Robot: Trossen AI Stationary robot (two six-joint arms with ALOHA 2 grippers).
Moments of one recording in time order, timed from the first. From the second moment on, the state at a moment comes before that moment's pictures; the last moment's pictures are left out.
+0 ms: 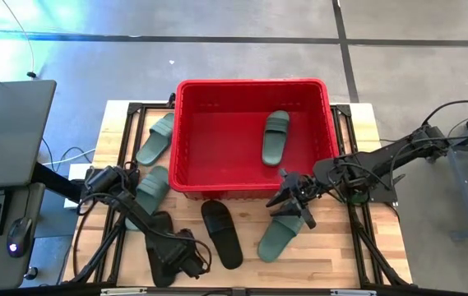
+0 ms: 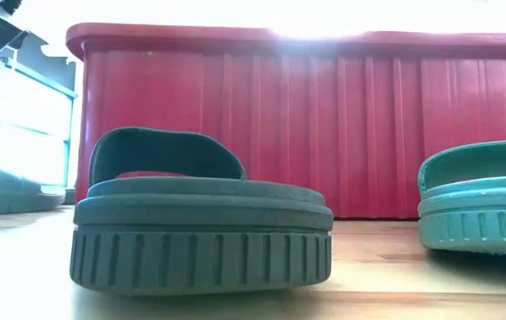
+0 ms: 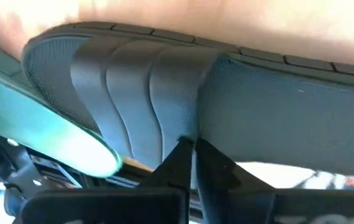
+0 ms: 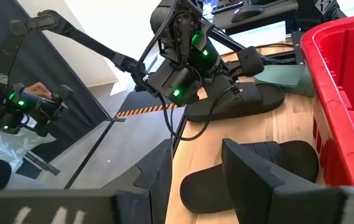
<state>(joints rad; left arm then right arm) -0.61 2.04 1.52 -1.42 0.24 -0.96 0.35 1.15 0.94 -0.06 -0.11 0.35</state>
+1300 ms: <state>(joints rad) -0.56 2.01 2.32 -1.57 -0.28 -0.43 0.35 1.15 0.94 -0.15 -0.06 0.39</state>
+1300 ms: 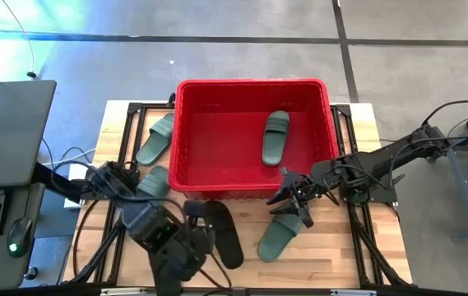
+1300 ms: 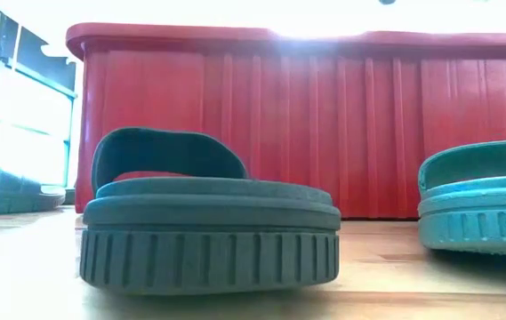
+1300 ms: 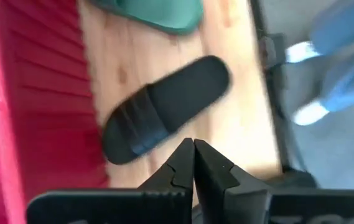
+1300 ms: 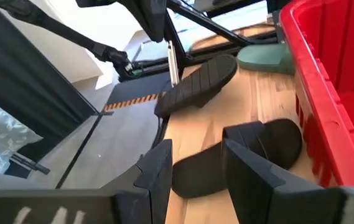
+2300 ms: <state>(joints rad) -0.70 2.18 2.32 -1.57 -0.14 -1.12 0.35 1.15 0.94 -0.30 -0.06 0.38</state>
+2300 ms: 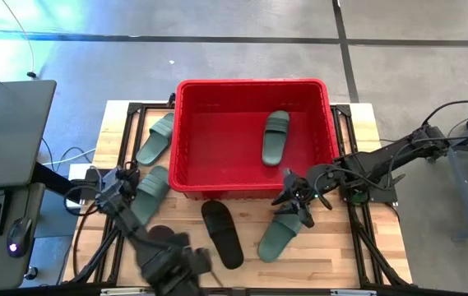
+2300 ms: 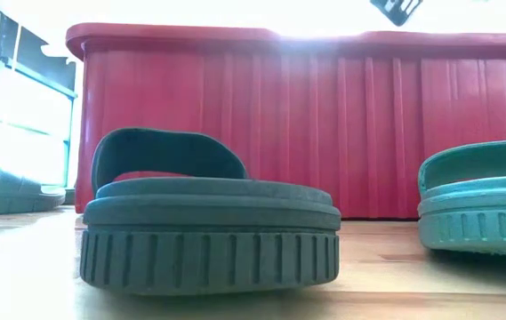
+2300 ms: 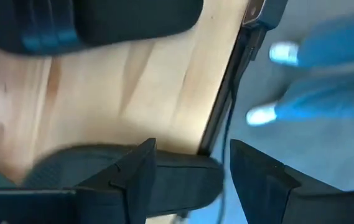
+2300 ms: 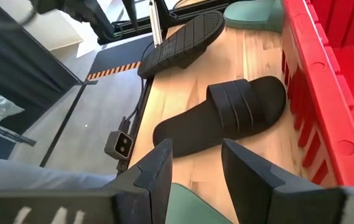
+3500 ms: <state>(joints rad) -0.89 1.88 1.69 -1.56 -0.14 -1.61 0.35 1.15 0.94 -0.18 0.05 0.38</state>
